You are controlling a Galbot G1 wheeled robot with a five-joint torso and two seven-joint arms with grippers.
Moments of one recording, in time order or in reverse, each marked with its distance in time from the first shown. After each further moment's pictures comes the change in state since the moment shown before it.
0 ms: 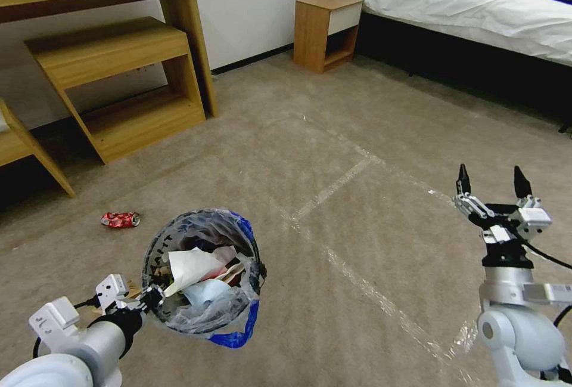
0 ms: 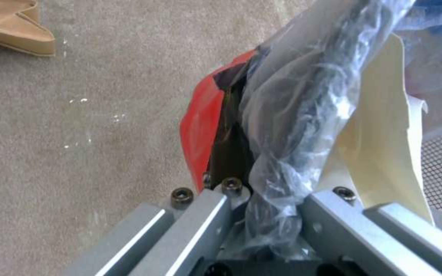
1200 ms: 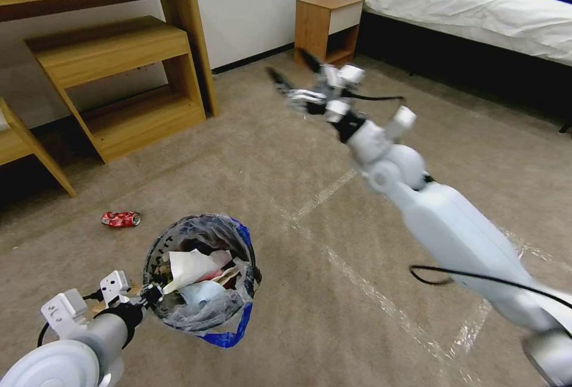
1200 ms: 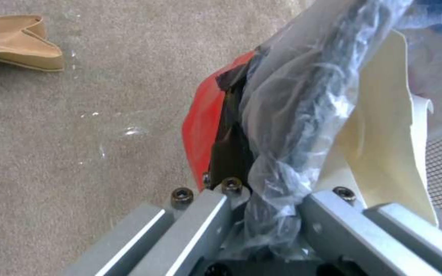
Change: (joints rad) left arm -0.054 0.074 0.020 0.087 0.033 0.000 0.027; right arm 0.985 -0.377 -0.877 -0.355 0.530 -0.169 -0.172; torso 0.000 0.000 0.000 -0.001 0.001
